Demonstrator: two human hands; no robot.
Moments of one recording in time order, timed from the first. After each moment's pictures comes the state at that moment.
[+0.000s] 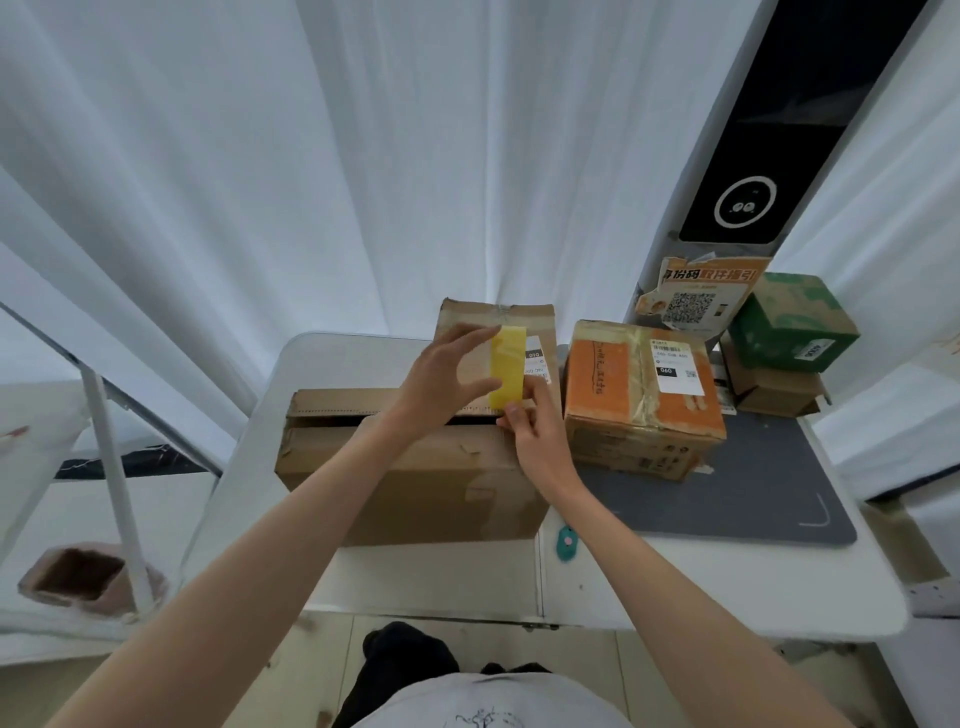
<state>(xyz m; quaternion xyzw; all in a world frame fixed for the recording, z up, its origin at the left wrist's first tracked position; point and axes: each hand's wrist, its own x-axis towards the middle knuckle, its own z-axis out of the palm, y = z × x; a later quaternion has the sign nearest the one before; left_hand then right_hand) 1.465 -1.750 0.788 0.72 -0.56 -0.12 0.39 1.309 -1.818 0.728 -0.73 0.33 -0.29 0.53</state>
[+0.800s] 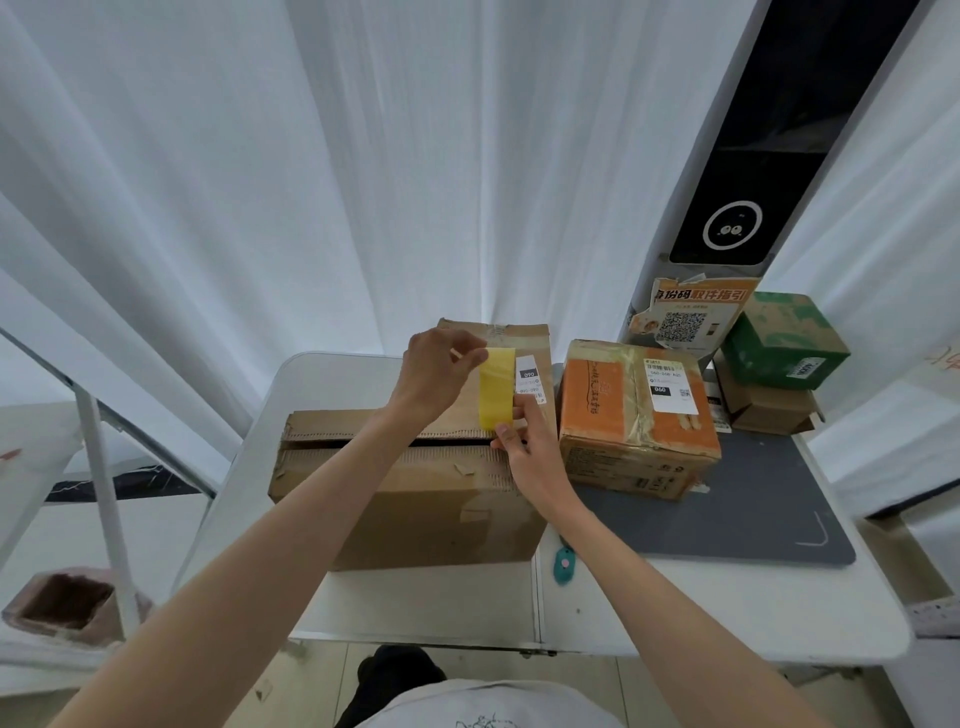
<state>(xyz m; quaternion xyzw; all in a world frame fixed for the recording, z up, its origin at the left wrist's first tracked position) 1.464 -1.775 0.827 0.79 -0.43 -0.12 0.42 1.313 -1.827 0.726 -0.75 0.33 -0.26 0.50</state>
